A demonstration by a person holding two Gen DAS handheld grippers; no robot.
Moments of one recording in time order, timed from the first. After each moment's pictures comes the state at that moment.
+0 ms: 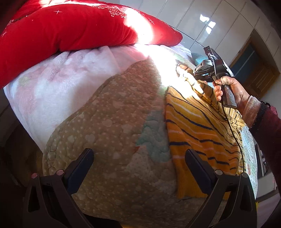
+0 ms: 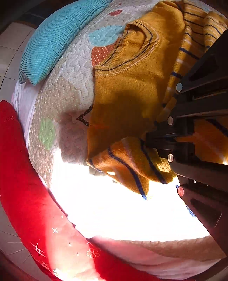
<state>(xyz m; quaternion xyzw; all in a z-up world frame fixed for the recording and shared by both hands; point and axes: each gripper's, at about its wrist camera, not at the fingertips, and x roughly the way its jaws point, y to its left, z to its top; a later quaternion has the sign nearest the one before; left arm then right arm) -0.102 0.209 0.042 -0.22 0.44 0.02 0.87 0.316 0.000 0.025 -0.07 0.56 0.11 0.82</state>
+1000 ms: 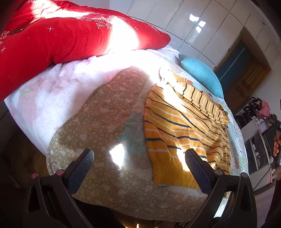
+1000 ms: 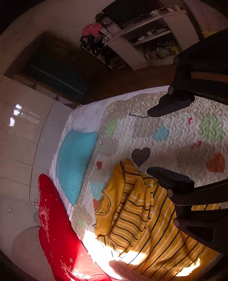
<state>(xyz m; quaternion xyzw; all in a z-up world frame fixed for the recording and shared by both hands) -0.119 0.194 0.085 -0.21 0.42 -0.02 0.88 0.040 -0.368 0.233 -0.13 0.41 -0.08 0.90</state>
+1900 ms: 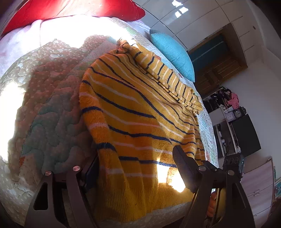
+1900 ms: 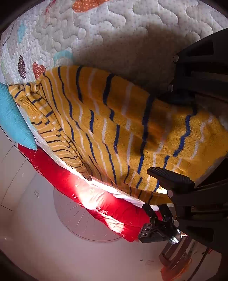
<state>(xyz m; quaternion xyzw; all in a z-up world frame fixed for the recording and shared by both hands) -0.043 0.131 0.033 -0.29 0.47 -0.19 0.81 -0.065 -0.267 0.005 0.32 0.45 0.24 0.80</state>
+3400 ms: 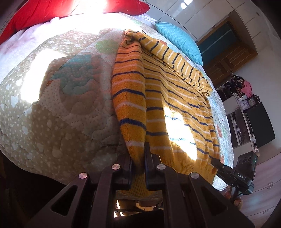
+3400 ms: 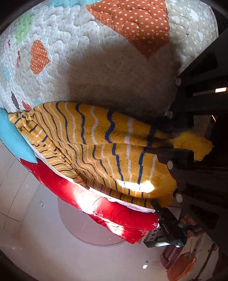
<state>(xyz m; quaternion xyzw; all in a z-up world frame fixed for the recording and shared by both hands) -0.123 0.107 0.037 -0.22 0.51 -0.14 0.82 -0.154 -0.283 0.006 0.34 0.47 0.19 0.79</state>
